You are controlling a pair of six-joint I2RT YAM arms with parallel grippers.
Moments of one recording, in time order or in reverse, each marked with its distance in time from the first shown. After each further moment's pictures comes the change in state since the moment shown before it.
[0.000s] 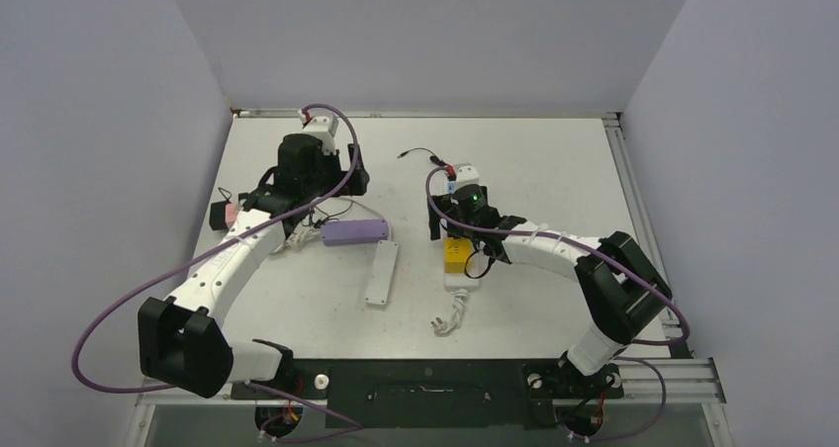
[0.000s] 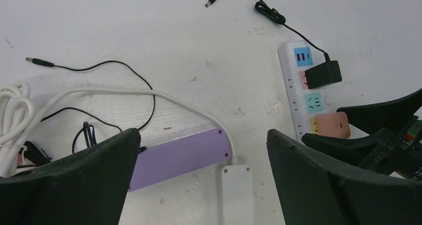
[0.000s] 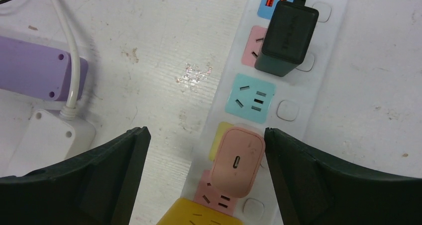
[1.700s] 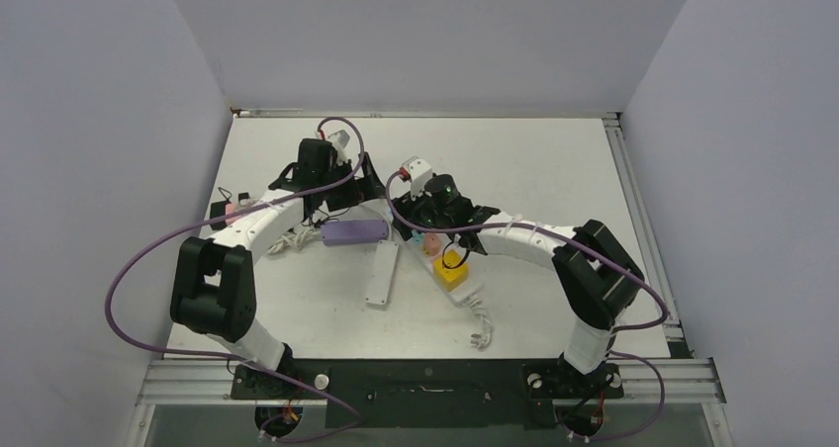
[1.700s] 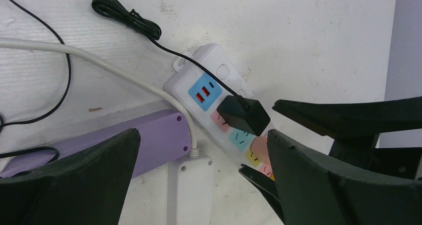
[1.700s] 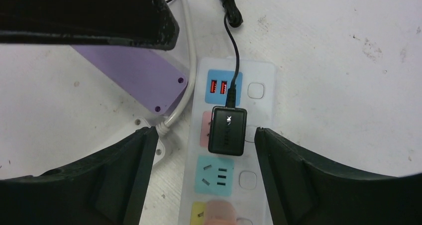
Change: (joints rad) left arm 0.056 0.282 -0.003 0.061 0.292 -0.236; right arm 0.126 0.112 0.172 0.061 -0.200 -0.244
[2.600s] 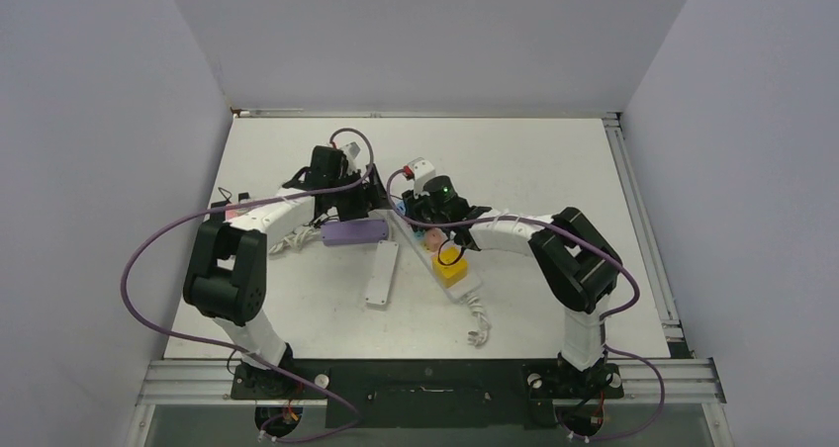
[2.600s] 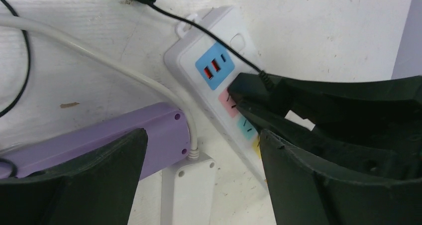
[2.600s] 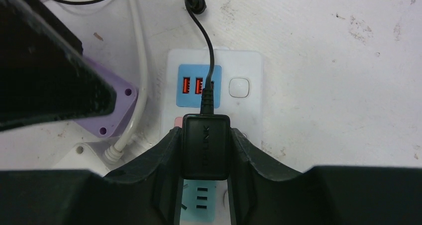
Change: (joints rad) left arm -0.014 0.087 -0.006 0.019 0.049 -0.046; right arm -0.027 0.163 0.048 0.071 0.092 0.009
